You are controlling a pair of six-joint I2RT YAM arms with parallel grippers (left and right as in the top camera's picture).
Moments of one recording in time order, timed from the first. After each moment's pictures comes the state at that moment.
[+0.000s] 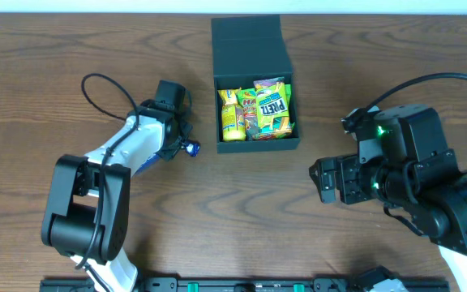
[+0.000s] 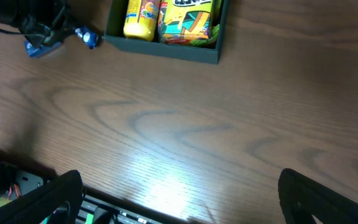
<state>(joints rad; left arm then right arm) -0.24 1.85 1.09 -0.55 -0.03 -1.15 0.40 1.12 1.51 -1.43 -0.09 0.23</state>
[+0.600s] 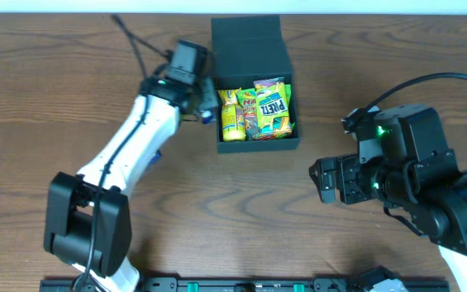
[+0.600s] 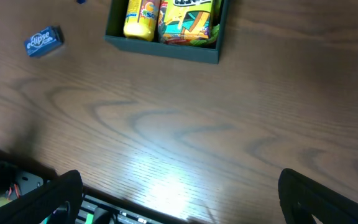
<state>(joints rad) -0.39 1.80 1.41 -0.63 -0.03 -0.54 0.40 1.12 1.51 -1.43 -0.09 0.23</state>
